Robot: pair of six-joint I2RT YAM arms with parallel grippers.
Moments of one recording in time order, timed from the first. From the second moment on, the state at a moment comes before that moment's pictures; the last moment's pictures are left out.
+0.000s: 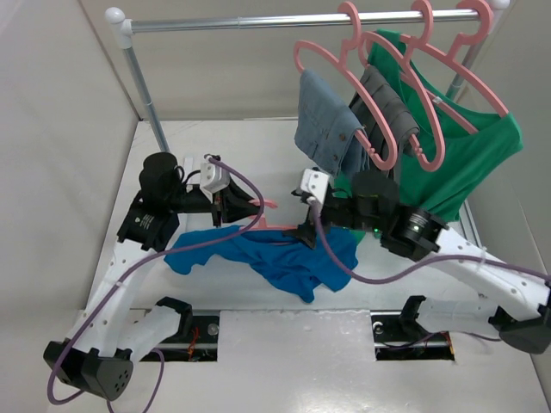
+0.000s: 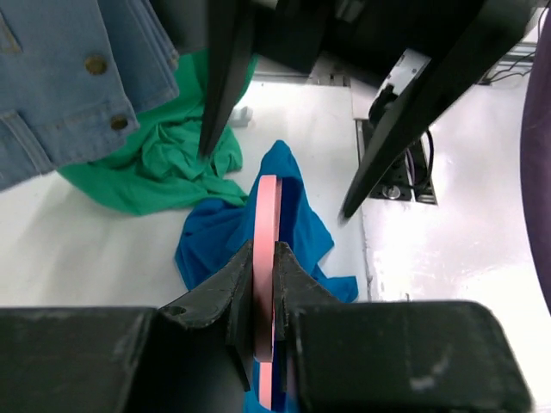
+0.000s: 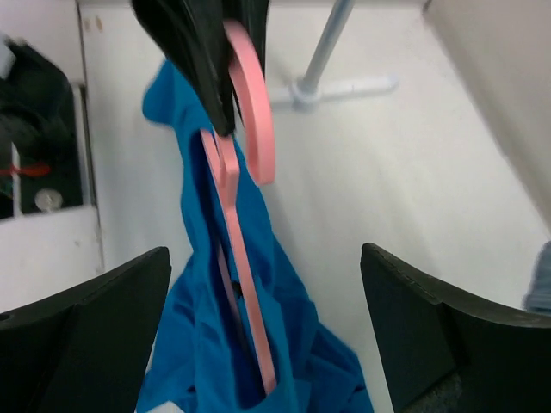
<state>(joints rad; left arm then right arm) -0.32 0.94 1.04 -0.32 1.18 0.17 0.98 1.08 1.21 -0.36 -0.23 -0.29</state>
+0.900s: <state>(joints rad) -0.21 0.90 1.15 -0.66 0.96 0.62 0.98 1.10 1.14 -0.45 -0.23 -0.30</state>
